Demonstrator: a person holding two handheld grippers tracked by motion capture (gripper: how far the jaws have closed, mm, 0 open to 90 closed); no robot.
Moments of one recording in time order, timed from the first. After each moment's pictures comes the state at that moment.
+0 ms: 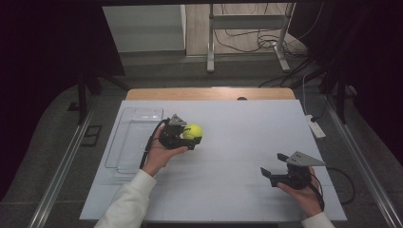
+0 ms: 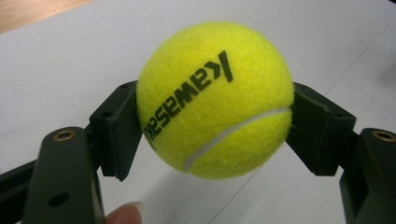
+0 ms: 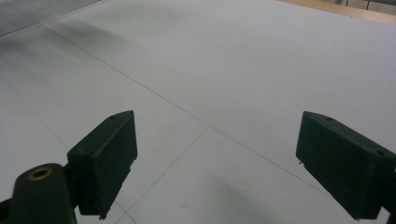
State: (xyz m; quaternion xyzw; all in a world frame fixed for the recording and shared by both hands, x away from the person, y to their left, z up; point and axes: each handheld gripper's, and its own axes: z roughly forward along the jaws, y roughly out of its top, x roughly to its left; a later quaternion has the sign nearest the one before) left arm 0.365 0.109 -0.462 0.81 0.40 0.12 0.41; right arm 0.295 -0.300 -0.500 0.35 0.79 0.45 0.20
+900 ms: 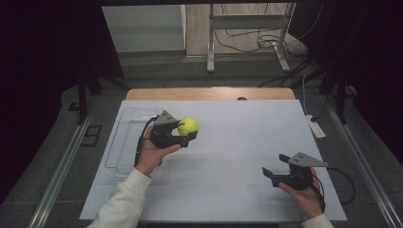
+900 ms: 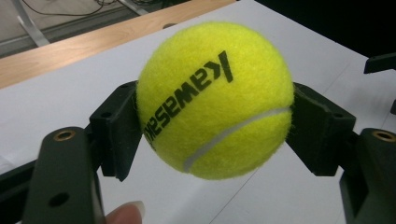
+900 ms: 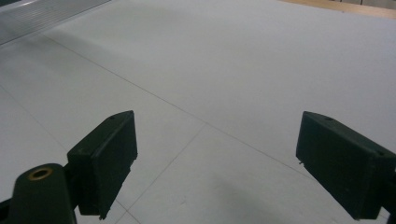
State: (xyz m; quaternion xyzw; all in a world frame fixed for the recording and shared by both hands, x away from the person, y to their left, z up) left arm 0.345 0.127 -0.435 0.78 0.39 0.15 0.47; right arm 0.292 -0.304 -0.500 0.37 0.78 0.46 0.20
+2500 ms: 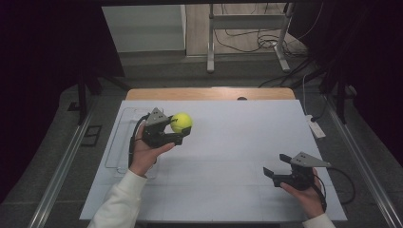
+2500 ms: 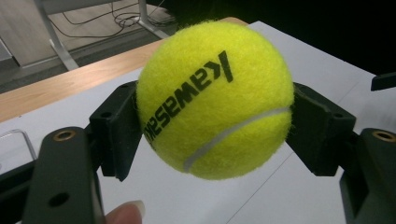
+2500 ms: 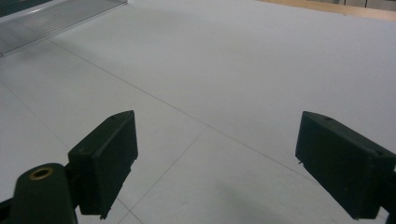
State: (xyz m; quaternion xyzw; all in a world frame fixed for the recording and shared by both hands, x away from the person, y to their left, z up) left arm 0.334 0.143 -0.418 0.76 0.39 0.19 0.49; right arm 0.291 -0.308 -0.499 0.37 0.78 0.47 0.19
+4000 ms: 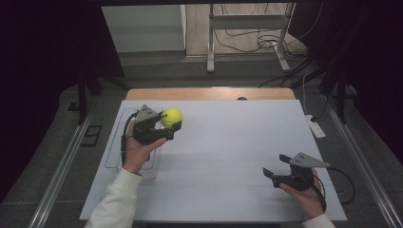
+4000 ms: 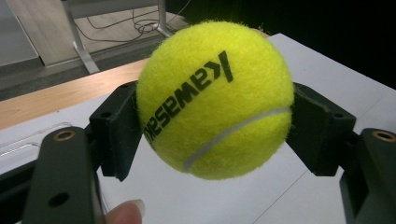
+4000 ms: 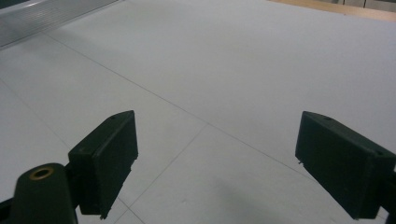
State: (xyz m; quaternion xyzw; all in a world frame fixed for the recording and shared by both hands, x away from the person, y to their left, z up) left arm 0.337 0.166 -0.415 0.73 0.42 0.21 0.49; right arm 0.291 -0.306 -0.499 0.37 0.78 0.46 0.20
